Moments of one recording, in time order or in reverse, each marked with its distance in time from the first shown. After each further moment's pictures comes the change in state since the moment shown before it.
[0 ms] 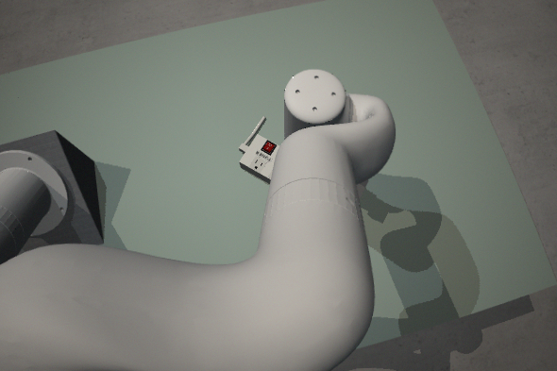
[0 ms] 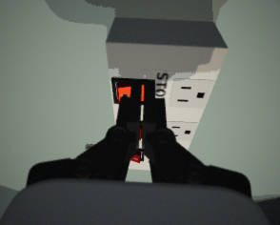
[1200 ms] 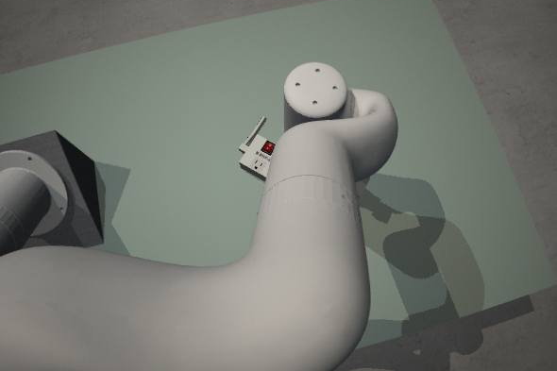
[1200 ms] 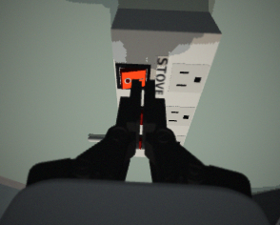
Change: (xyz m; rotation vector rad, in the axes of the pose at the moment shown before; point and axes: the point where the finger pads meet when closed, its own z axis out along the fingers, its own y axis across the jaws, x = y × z) arm -0.001 0.000 -0.017 0.001 -0.001 -0.001
